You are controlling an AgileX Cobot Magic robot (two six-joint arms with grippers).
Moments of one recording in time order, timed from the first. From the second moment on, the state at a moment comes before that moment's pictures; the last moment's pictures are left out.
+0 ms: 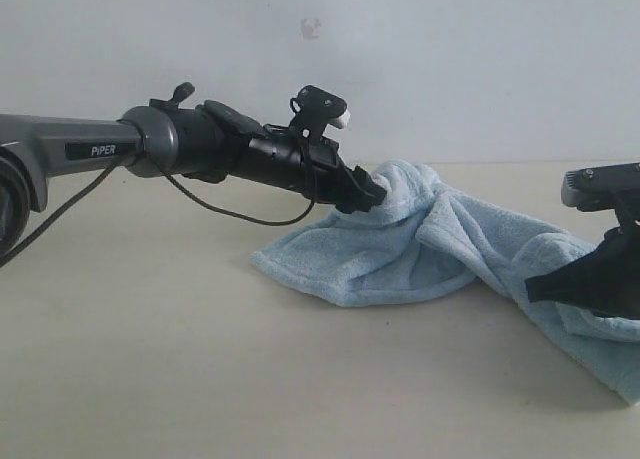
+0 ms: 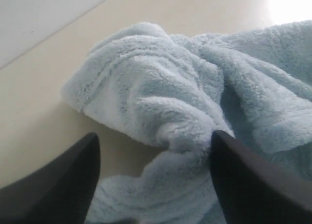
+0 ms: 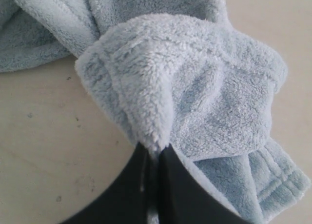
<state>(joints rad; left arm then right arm) -0.42 2.43 -1.91 -1.16 0.49 1.35 0.10 1.55 -0.68 -0.11 0.15 0.10</state>
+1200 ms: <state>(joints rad) -0.19 2.05 -1.63 -0.72 0.88 1.03 0.10 1.49 -0.68 -0.10 0.22 0.10</state>
